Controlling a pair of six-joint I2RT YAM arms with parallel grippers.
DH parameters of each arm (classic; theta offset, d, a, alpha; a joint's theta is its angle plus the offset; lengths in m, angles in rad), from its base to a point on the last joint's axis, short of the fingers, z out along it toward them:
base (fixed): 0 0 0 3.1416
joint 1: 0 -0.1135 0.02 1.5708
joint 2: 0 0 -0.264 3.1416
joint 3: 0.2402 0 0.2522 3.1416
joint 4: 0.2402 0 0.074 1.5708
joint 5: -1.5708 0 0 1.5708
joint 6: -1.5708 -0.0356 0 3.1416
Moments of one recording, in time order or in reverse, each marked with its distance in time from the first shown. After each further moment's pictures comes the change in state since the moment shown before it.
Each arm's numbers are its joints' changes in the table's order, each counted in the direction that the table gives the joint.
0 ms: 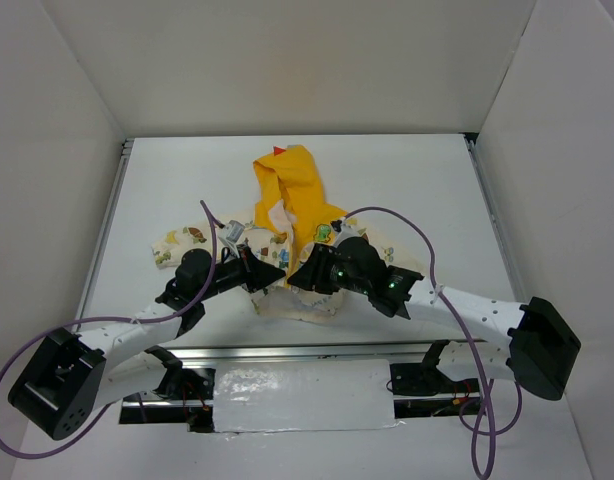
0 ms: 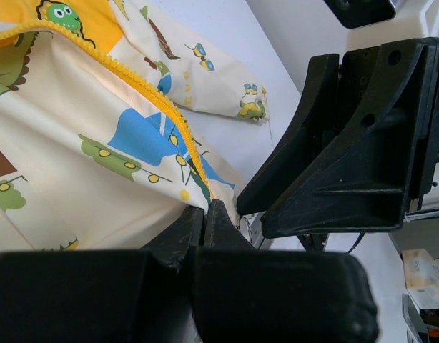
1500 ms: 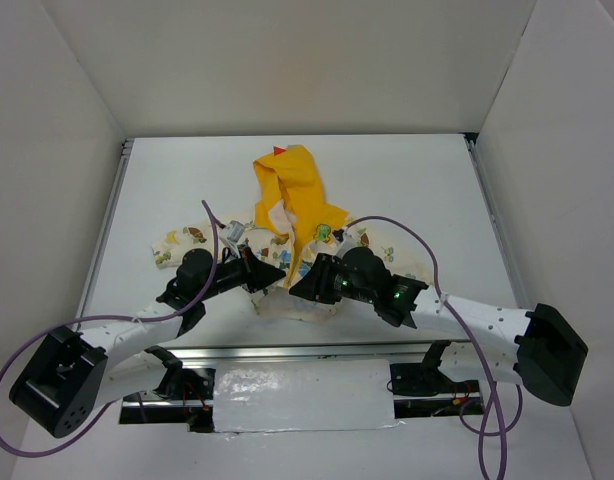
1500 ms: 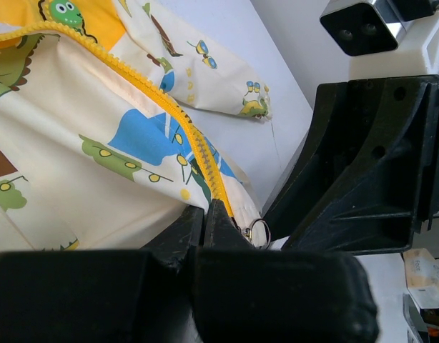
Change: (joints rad) left arm 0.001 0.013 0.000 -0.003 0.000 -0.001; right arm -0.034 -0.059 -0.086 -0.060 0.044 -0.044
